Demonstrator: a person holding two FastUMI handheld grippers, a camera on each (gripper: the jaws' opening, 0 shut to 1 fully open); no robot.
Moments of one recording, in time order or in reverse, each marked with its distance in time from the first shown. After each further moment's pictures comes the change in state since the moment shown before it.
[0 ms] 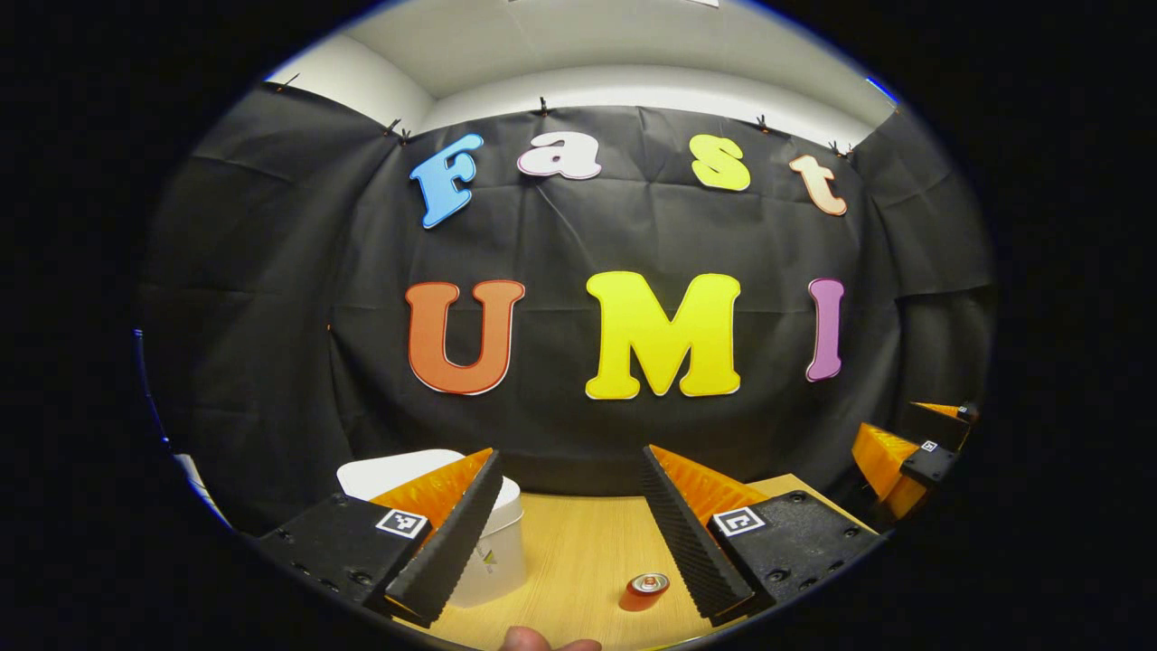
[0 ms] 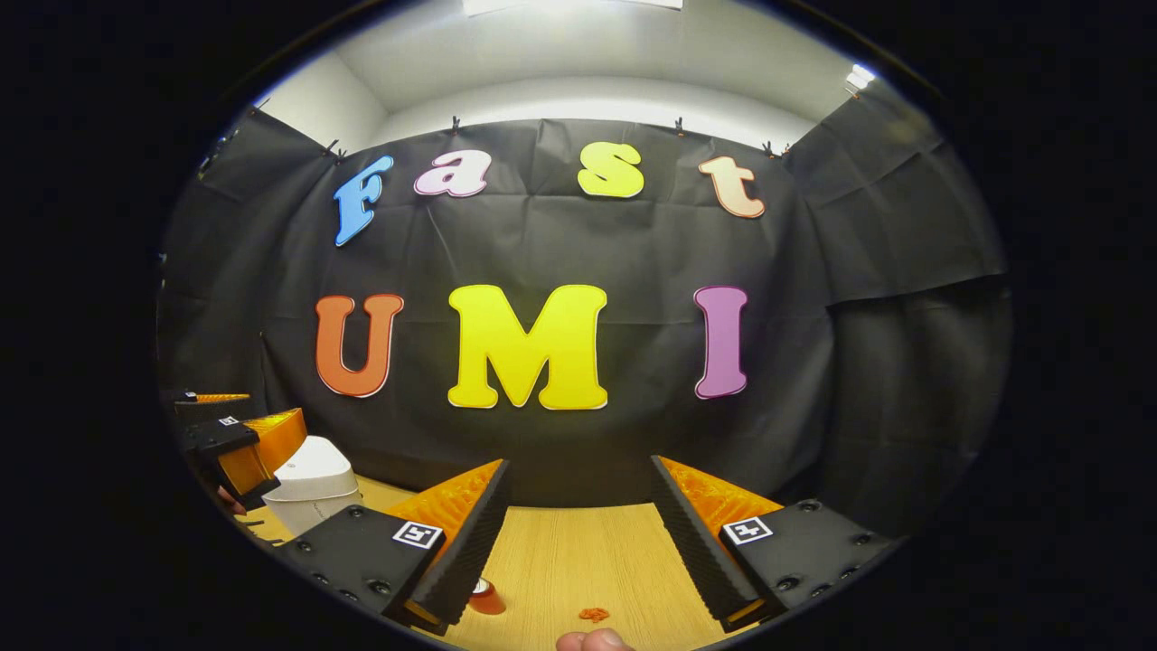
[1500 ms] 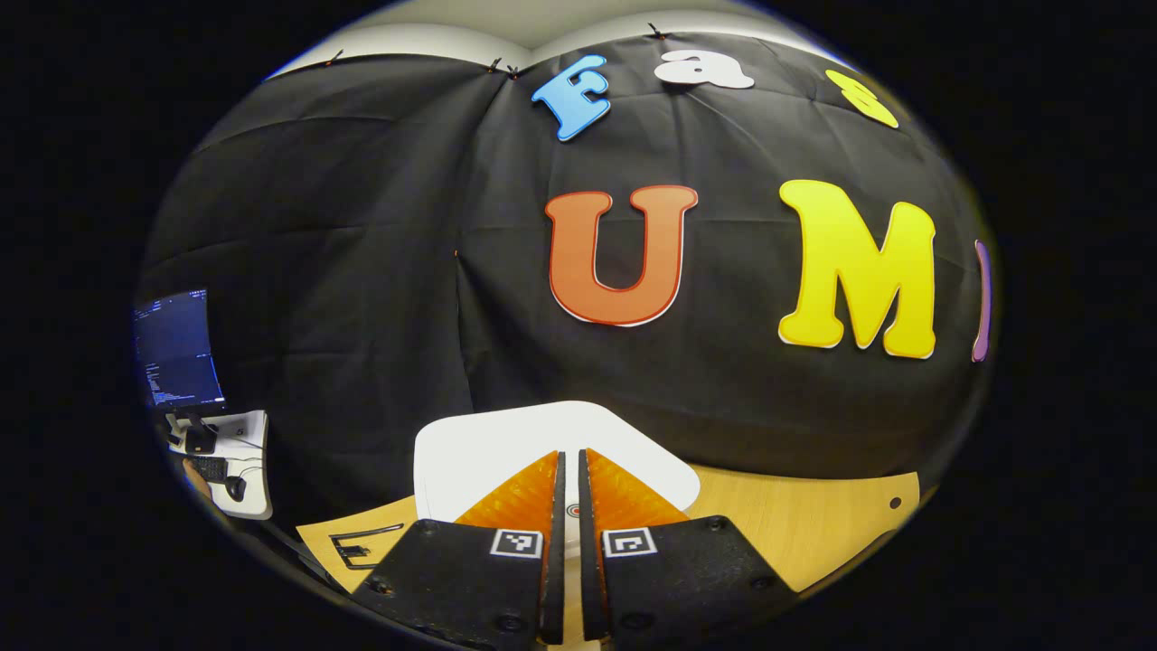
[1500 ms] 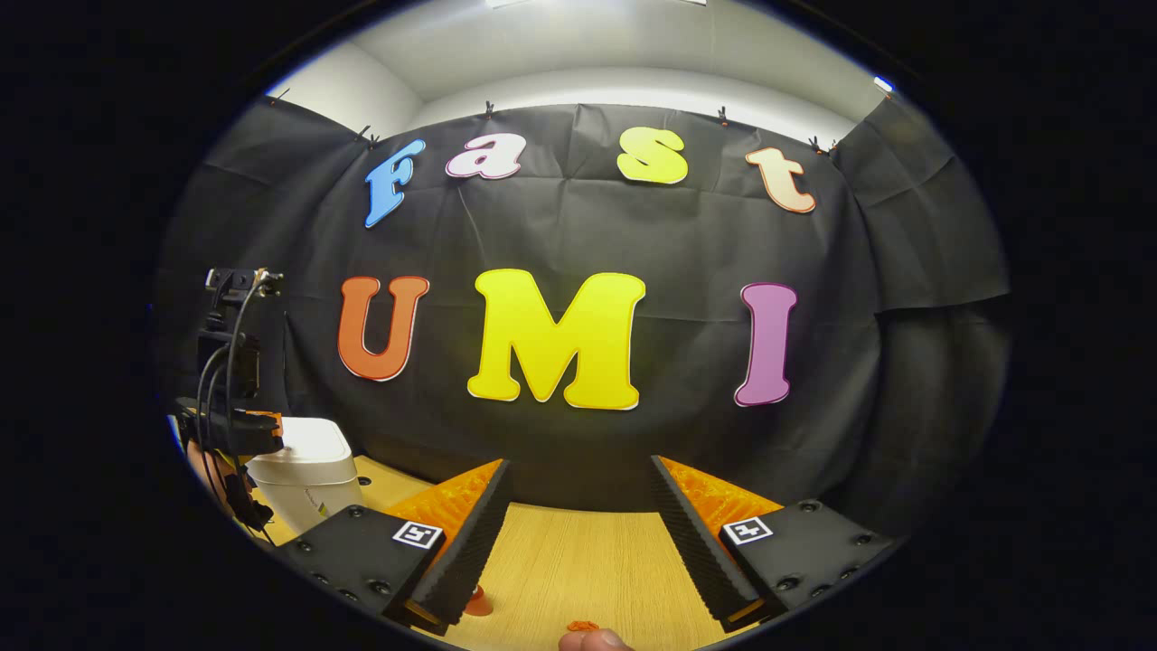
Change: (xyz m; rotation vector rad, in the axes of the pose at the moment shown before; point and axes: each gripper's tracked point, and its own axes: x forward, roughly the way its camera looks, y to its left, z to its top) left arm 0.094 0.142 -0.096 -0.047 0.258 0.487; right arm 0.051 0.010 -0.009 -0.062 0.037 0.129
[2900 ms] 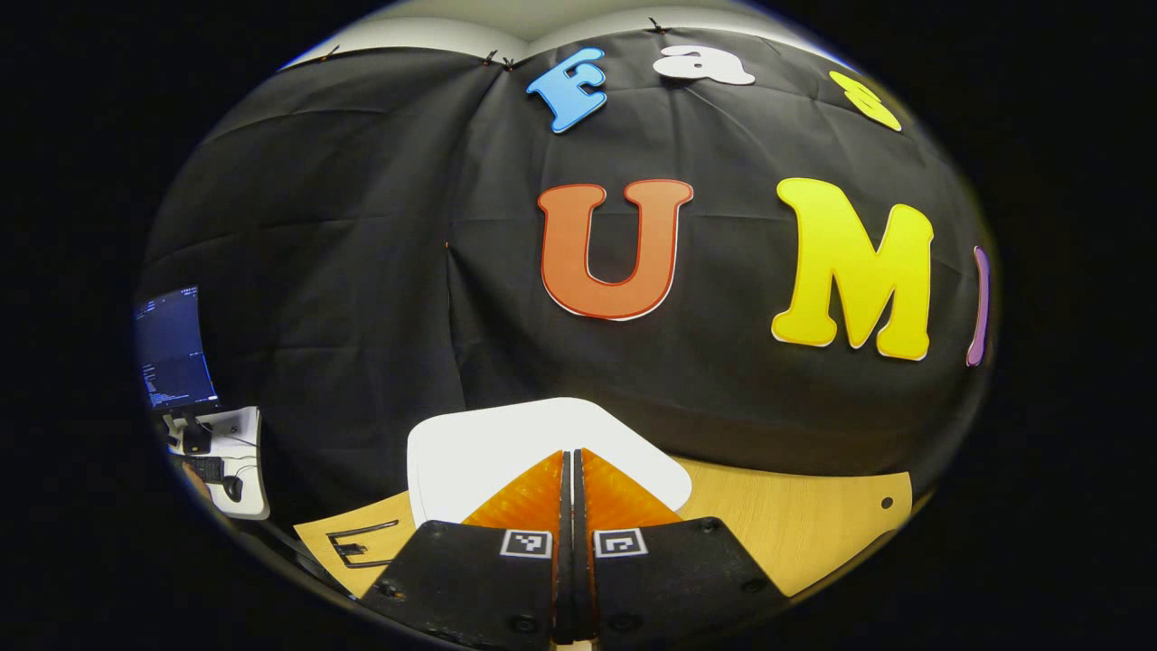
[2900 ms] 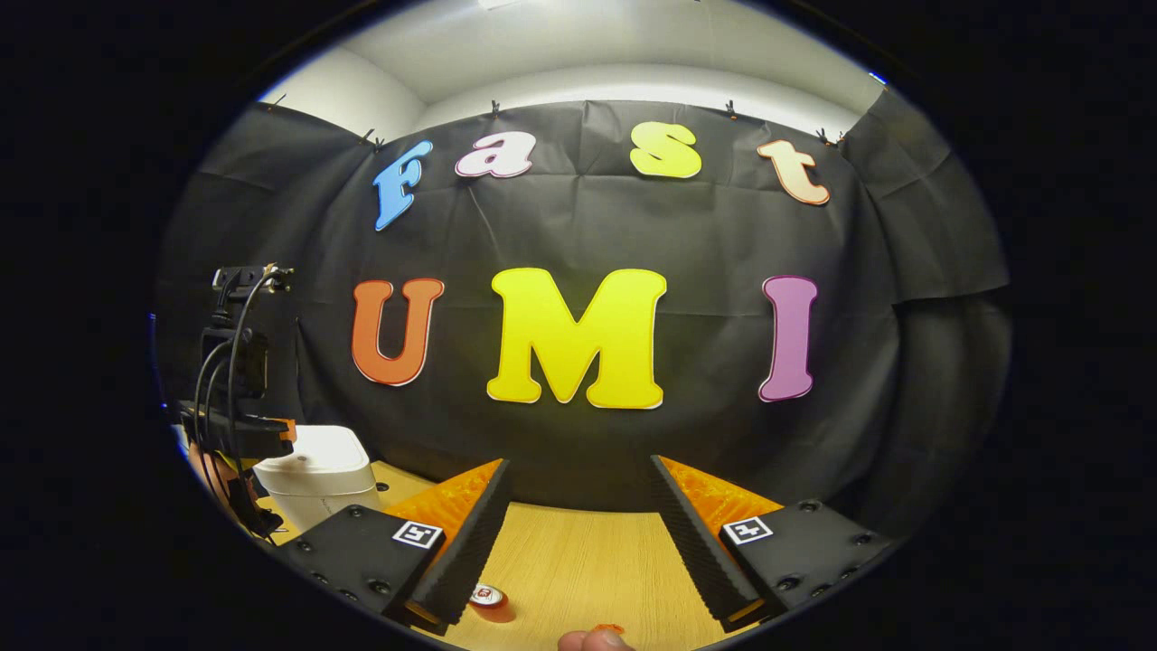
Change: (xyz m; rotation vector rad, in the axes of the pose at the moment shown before) left arm -0.005 -0.008 0.013 -0.015 -0.002 -0.056; right arm 0.010 0.025 -0.001 0.031 0.003 0.043
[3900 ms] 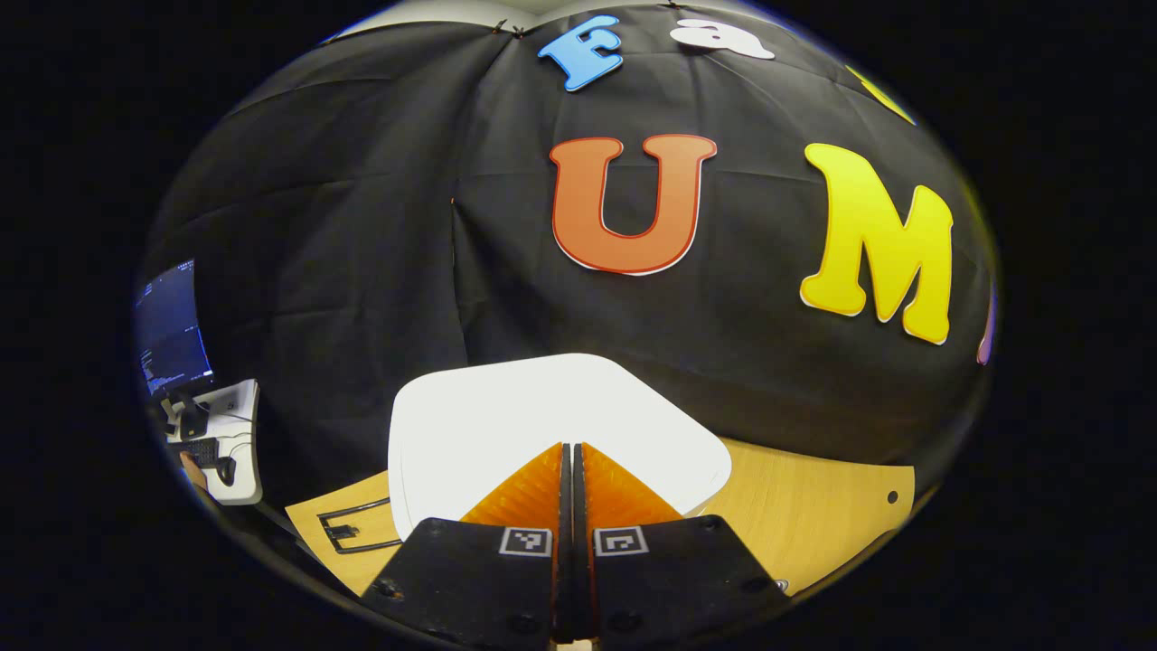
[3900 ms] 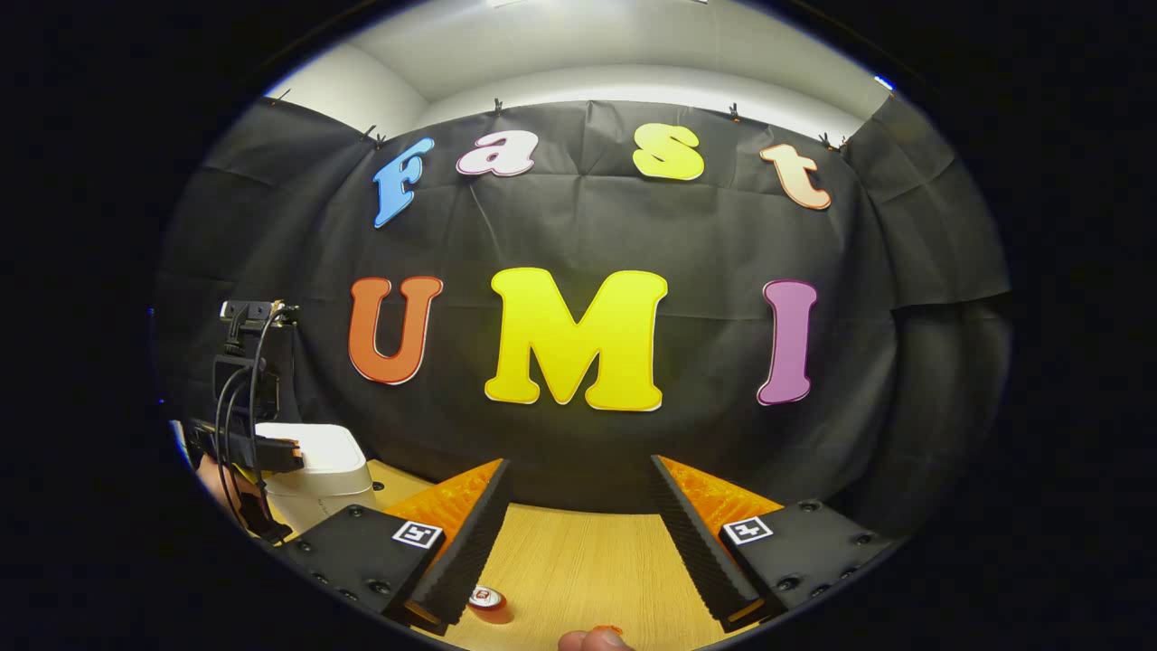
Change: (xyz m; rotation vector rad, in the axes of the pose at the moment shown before) left arm 0.027 0.011 -0.043 -0.056 0.129 0.017; right arm 0.004 0.004 0.000 -0.014 0.000 -0.014
